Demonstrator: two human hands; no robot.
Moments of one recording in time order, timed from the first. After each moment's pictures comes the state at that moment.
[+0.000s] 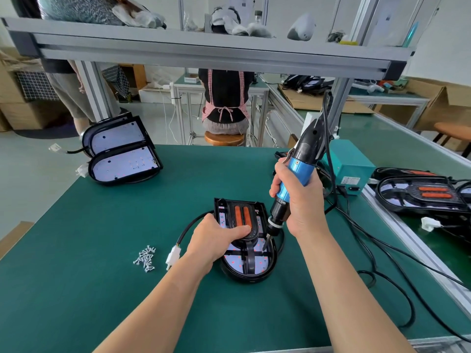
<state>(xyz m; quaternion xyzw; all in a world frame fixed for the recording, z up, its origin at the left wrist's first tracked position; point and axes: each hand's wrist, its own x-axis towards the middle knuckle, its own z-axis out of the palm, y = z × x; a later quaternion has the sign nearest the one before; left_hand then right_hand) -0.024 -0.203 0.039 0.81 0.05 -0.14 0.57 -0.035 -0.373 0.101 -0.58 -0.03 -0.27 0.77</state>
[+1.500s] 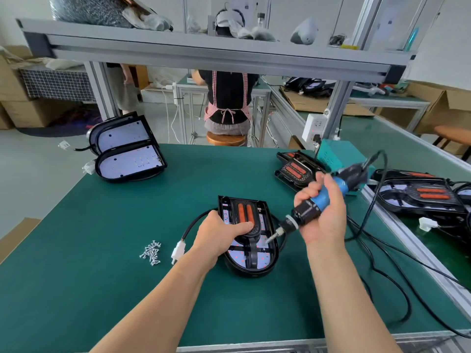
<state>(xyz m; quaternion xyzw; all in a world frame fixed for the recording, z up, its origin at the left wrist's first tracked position) -0.022 -0.205 0.035 0.80 0.05 -0.14 0.58 -0.050 -0.400 0.081 -0.22 0.05 -0.21 0.95</state>
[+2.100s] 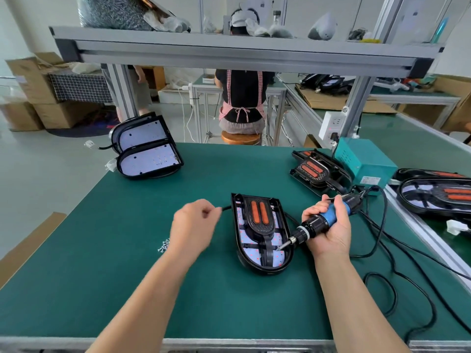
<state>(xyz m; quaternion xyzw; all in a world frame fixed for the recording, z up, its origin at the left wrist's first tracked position) -0.035 -0.143 0.063 0.90 0.02 0.06 0.44 -0.040 -0.406 0.028 -0.11 0.12 -0.16 0.97</state>
